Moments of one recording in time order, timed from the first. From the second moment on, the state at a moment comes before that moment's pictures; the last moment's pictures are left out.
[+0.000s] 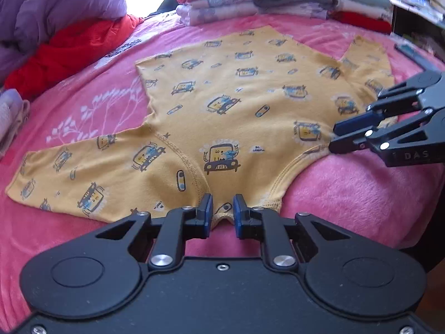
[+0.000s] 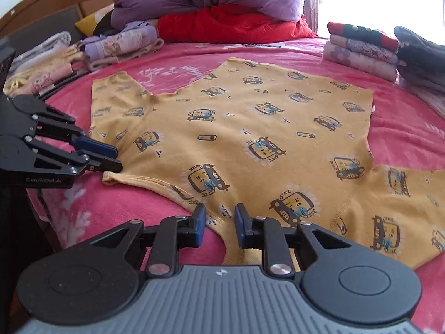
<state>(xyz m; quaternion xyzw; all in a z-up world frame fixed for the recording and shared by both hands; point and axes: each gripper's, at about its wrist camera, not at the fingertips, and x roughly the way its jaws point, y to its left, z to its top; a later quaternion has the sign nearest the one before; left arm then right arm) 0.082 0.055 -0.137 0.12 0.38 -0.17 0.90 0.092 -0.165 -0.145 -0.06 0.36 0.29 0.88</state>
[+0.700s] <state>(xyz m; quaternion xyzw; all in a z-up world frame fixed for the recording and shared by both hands) 0.117 0.270 -0.131 -0.33 0.32 0.13 0.88 0.064 -0.123 -0.113 -0.10 0.27 0.33 0.90</state>
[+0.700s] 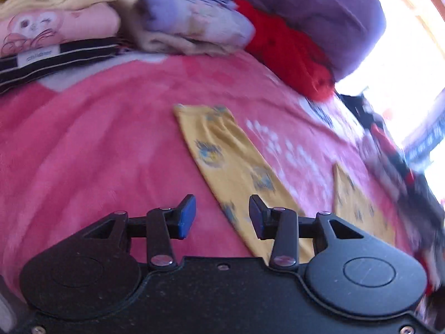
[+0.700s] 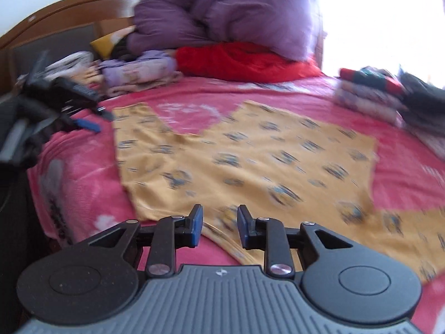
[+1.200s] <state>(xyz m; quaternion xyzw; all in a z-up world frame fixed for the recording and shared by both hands) 0.170 0.326 -0.147 -0.32 0.29 0.15 0.89 0.084 -0.024 -0.144 -0.14 0.34 0.42 0.83</state>
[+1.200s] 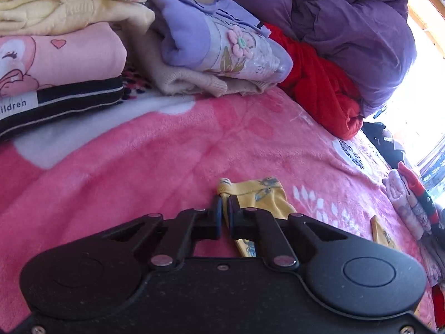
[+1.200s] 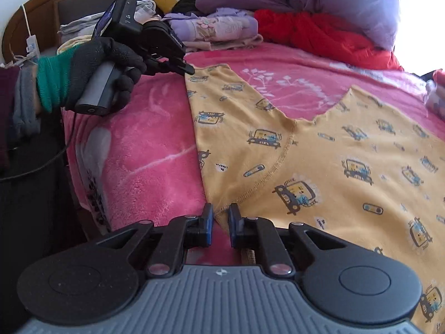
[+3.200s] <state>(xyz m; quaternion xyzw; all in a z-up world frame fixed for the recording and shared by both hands) 0.176 -0.013 -0.101 -0.03 0.32 -0.17 0.93 0.073 -0.346 -0.176 0.34 0.34 0.10 0.87</state>
